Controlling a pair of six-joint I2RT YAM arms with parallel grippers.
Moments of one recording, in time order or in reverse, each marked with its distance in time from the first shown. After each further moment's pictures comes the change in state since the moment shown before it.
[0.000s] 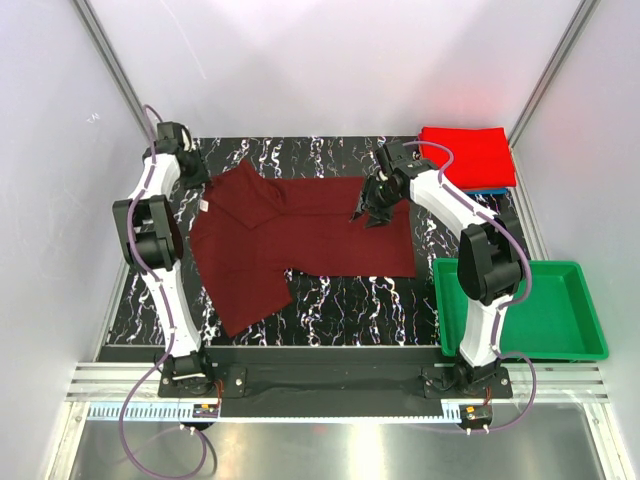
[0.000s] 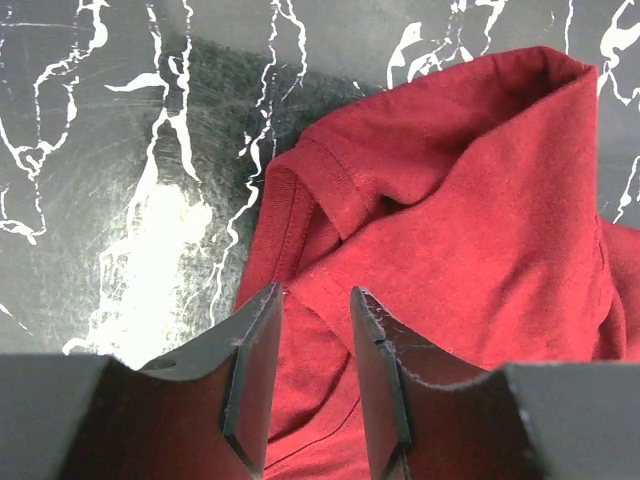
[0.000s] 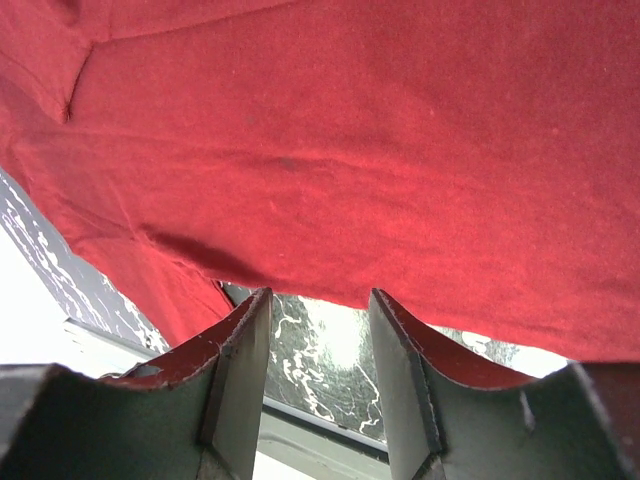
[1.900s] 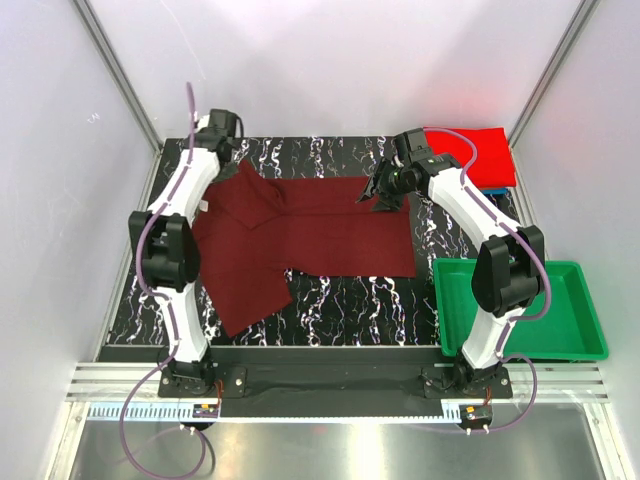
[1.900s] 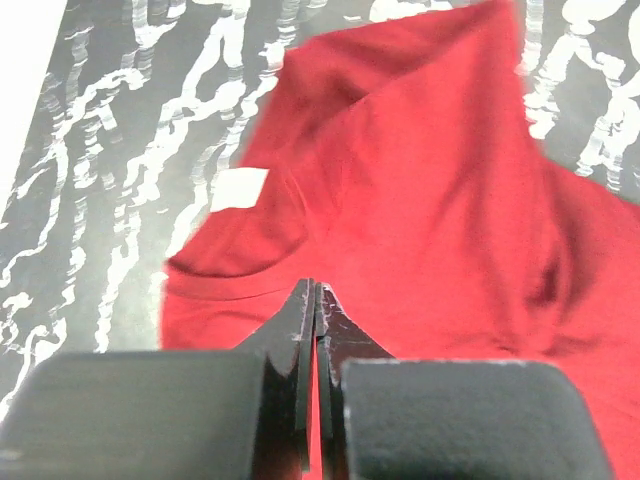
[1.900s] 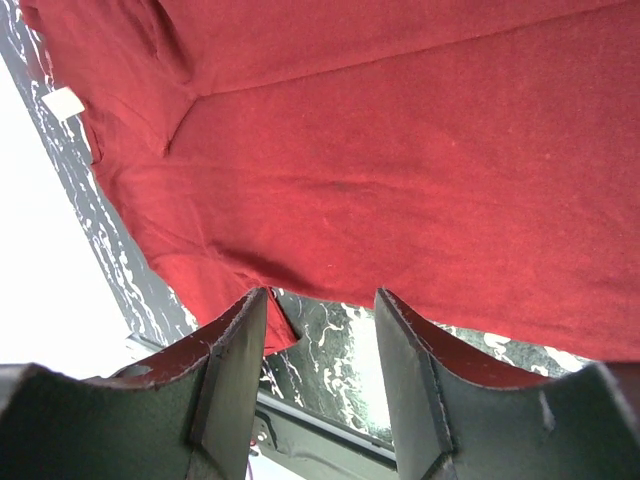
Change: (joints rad) left arm -0.321 -0.215 -0.033 -0.223 -0.590 -0.219; right arm -0.054 -0.117 -0.008 0.052 -0.018 0.048
